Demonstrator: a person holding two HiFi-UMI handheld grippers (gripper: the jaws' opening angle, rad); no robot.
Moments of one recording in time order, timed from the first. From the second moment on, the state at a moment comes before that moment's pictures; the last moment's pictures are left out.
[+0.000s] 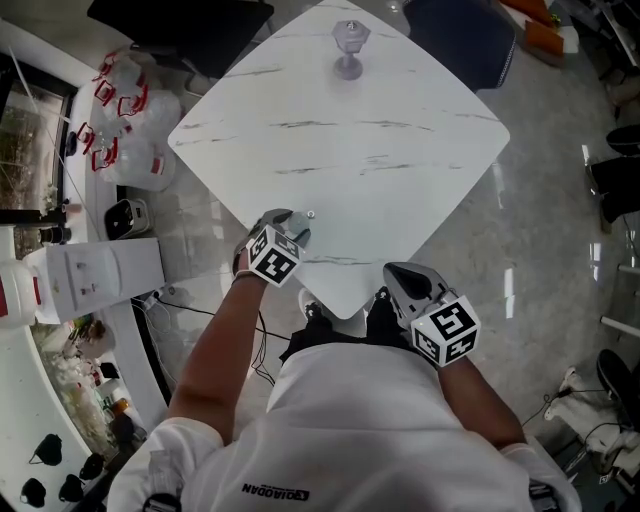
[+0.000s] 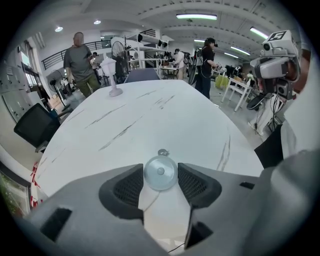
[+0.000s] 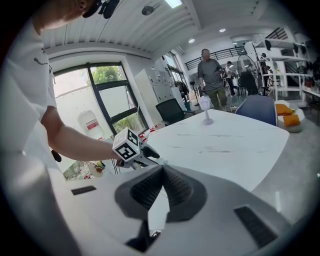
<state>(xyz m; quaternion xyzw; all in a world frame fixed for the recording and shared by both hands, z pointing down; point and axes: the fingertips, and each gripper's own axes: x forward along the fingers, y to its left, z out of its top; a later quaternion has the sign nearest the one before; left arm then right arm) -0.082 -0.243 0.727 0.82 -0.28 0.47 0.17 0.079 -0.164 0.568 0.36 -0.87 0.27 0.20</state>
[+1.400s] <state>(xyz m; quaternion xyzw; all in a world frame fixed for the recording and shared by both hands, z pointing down) -0.073 -0.248 0.542 0.86 -0.36 0.35 0.06 0.086 -0.176 0.471 0.38 -0.90 0.16 0.15</state>
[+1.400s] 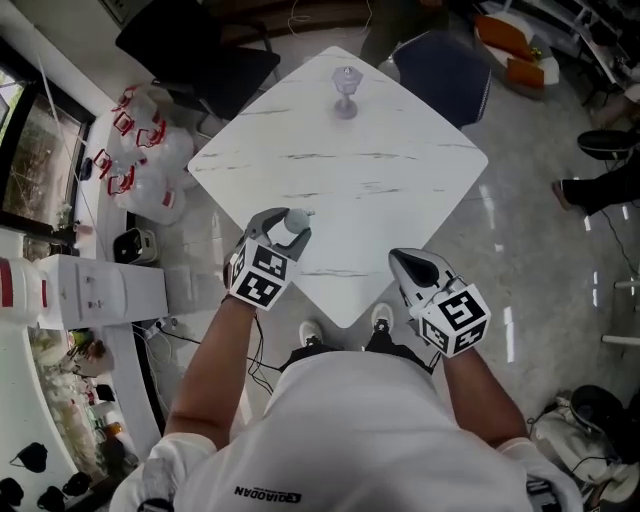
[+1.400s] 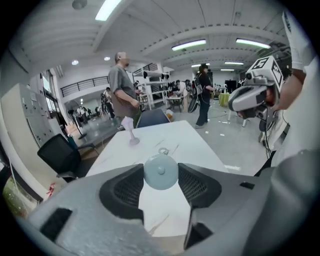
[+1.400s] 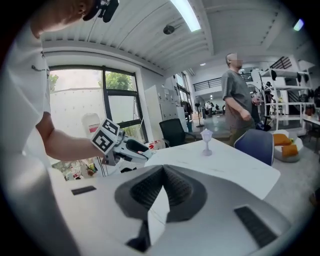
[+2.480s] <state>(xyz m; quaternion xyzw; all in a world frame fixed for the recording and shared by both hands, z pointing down) -0.074 -0.160 0.376 0.87 -0.41 0.26 -0.13 0.066 -0.178 0.347 0.39 -0.92 0.02 0.06</state>
